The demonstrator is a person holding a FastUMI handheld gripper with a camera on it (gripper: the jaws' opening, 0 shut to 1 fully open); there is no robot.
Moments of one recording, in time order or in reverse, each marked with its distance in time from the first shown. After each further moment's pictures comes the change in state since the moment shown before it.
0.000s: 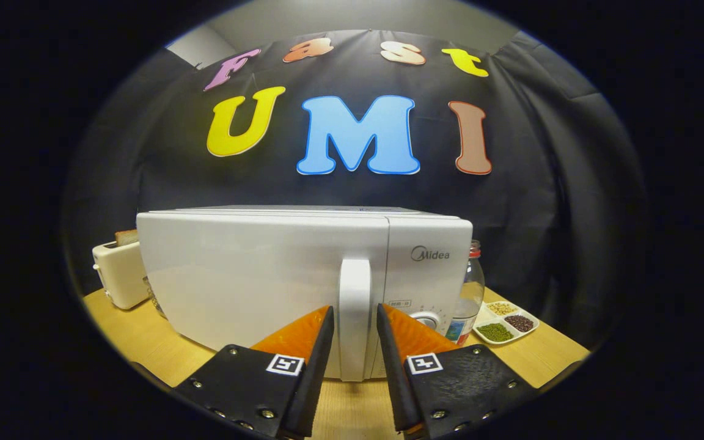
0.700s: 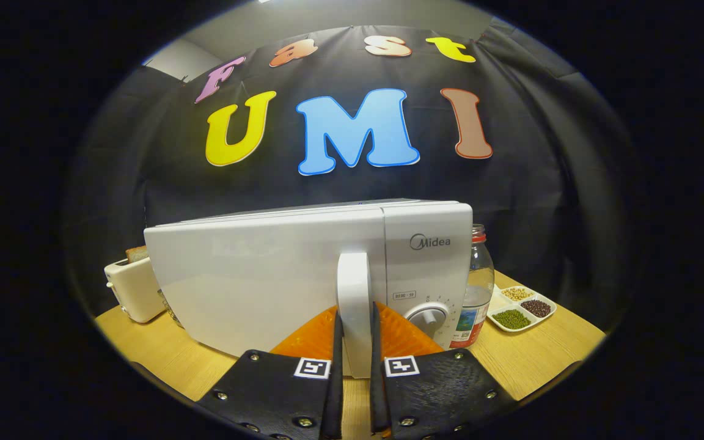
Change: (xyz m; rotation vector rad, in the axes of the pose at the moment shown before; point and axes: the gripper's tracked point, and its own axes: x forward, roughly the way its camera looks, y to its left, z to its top) arm -0.006 0.002 0.000 0.098 -0.002 0.062
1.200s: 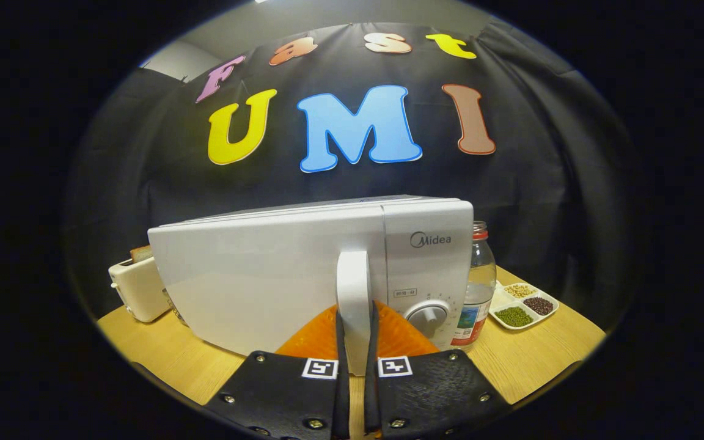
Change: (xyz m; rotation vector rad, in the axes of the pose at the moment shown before) arm -0.012 0.003 -0.001 -0.023 0.007 0.004
